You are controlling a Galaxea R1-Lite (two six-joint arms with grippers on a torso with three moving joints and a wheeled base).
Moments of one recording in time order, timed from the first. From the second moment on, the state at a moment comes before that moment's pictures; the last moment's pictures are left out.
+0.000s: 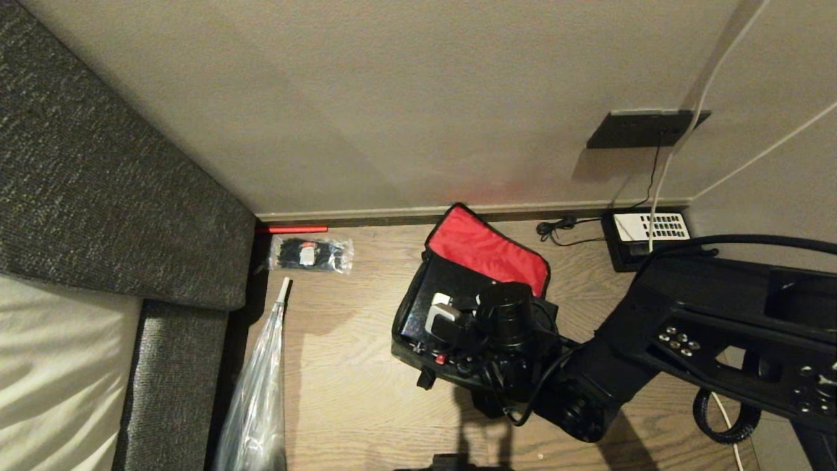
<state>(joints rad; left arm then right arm) 0.00 0.00 0.00 0.00 0.01 -0.01 0.75 2.29 -0.98 -1.03 -0.59 -1.09</state>
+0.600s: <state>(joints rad) 0.00 0.00 0.00 0.00 0.01 -0.01 0.75 2.38 -1.00 -1.11 -0.60 -1.09</state>
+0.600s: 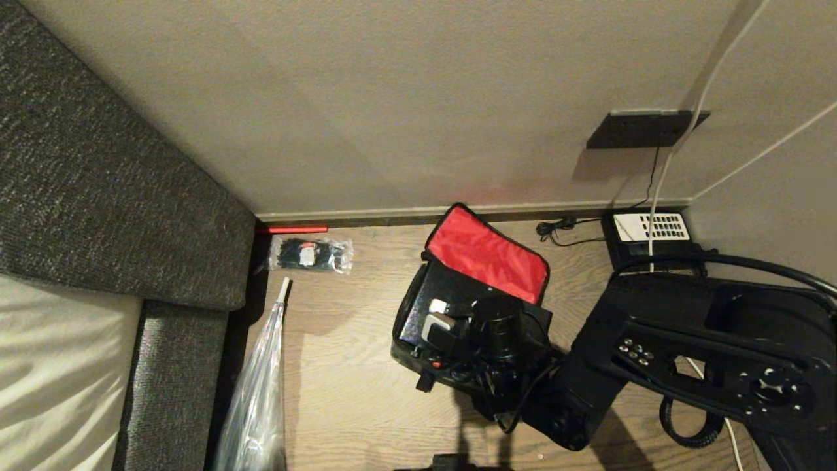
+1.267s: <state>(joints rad) 0.00 0.00 0.00 0.00 0.01 -0.01 0.75 2.43 -0.99 -1.18 -0.60 -1.08</state>
